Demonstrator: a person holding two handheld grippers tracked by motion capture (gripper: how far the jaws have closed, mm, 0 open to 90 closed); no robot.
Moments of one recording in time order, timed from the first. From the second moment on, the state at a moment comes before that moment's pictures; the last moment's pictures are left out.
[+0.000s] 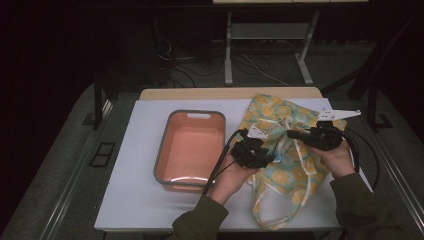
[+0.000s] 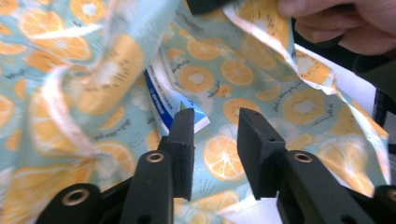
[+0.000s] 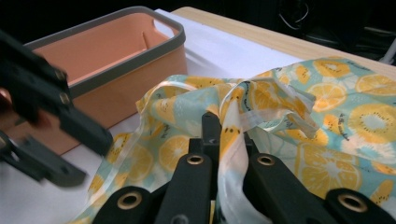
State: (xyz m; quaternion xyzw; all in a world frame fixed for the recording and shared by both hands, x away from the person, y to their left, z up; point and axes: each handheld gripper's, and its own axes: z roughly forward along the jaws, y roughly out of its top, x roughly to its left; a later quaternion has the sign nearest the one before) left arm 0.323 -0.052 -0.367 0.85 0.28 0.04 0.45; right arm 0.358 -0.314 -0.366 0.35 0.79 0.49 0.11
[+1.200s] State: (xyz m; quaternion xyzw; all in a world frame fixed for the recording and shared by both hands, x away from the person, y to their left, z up) left arm 0.325 0.004 -0.360 0.85 0.28 0.07 0.45; right arm 0.279 -0.280 -0.381 0.28 0.85 0.43 0.07
